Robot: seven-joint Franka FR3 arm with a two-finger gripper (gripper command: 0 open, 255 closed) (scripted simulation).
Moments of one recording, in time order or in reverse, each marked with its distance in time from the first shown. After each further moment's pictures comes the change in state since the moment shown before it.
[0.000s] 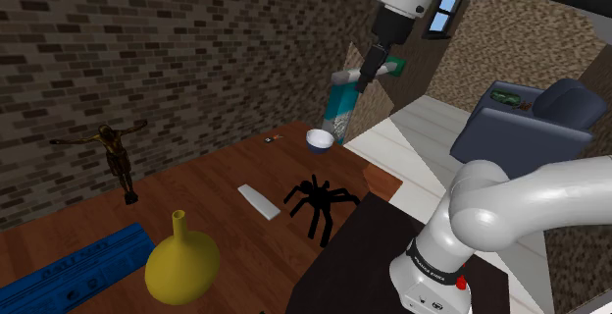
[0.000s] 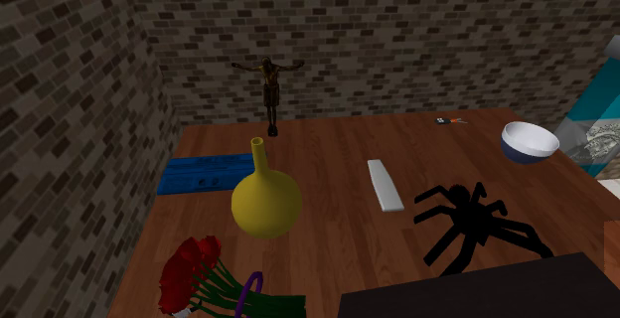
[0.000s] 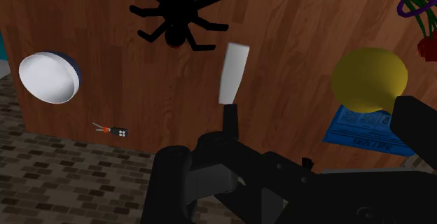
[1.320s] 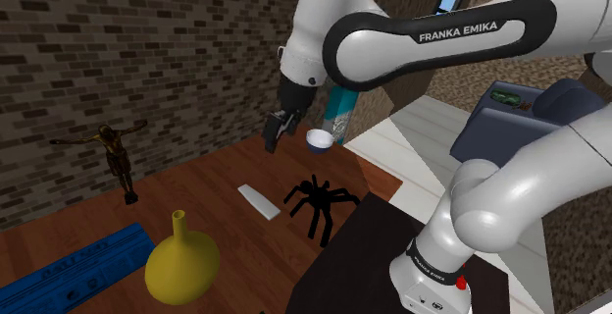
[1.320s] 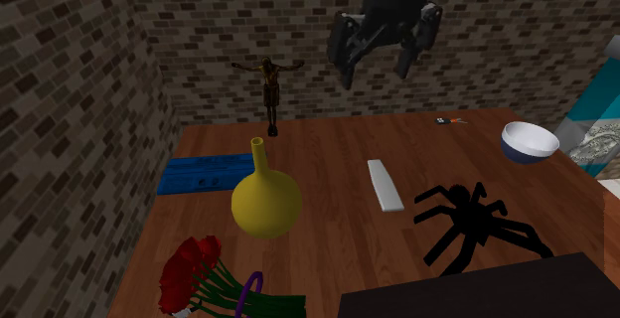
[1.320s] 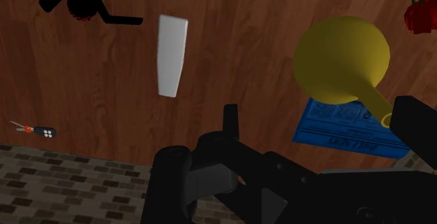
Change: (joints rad) arm 0.063 0.370 0.297 -0.085 0.092 0.472 0.301
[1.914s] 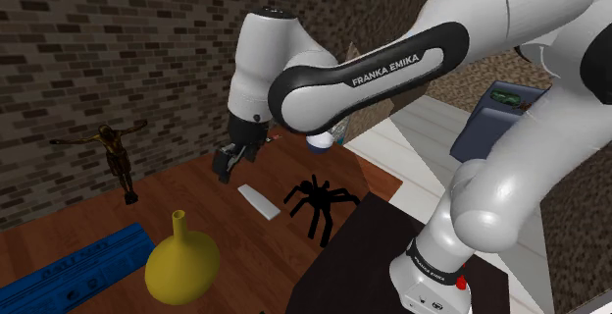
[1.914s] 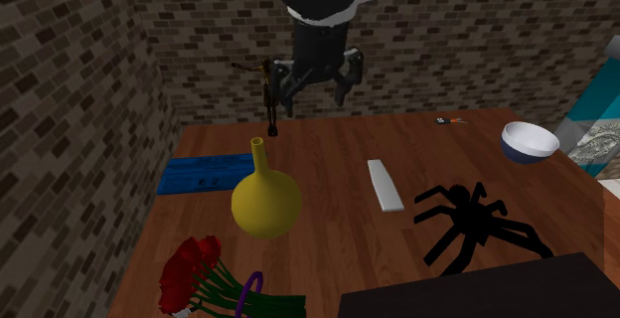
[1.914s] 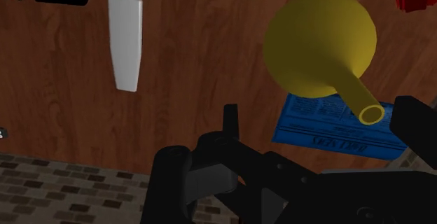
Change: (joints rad) arm -0.005 0.312 0.138 0.111 -0.110 0.194 0.204
